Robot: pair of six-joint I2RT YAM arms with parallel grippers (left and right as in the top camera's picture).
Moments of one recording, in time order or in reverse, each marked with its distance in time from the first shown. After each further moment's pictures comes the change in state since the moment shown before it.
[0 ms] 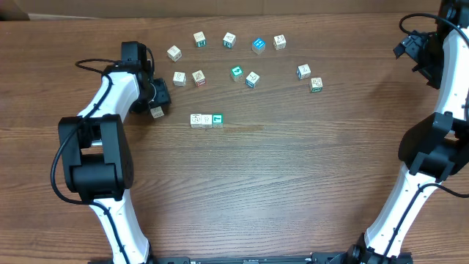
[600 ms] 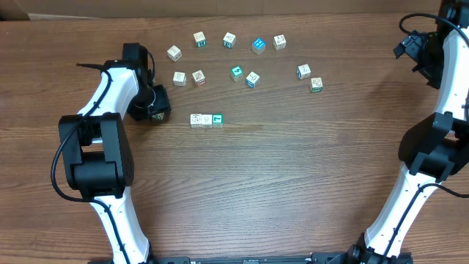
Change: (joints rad) left arm 0.000 0.020 0.062 -0.218 0.004 -0.020; right arm 0.000 0.000 0.000 0.000 0.000 0.000
